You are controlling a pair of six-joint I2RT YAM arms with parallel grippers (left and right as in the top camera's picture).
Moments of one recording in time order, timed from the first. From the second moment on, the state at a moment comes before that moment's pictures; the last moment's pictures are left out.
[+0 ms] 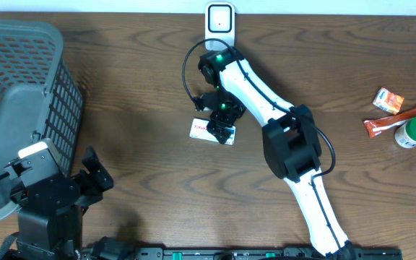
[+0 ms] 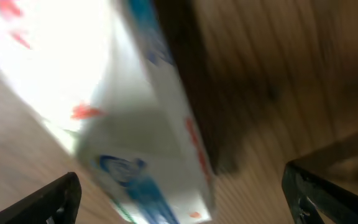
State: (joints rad) left arm -0.33 0.62 1.18 -1.20 -0.53 -0.50; right arm 0.55 2.53 2.21 -1.51 -0.09 -0.52
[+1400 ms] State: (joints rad) left arm -0.33 0.62 1.18 -1.21 -0.53 -0.50; right arm 0.69 2.41 1.95 -1.14 0.02 -0.54
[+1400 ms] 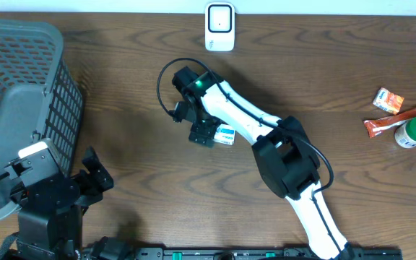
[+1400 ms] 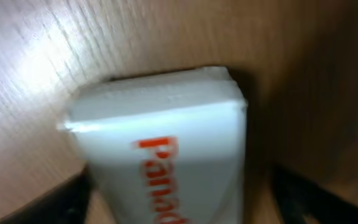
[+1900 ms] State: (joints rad) left arm -0.33 0.62 1.18 -1.20 -0.53 -0.50; right arm 0.66 2.41 1.95 -1.15 0.02 -0.51
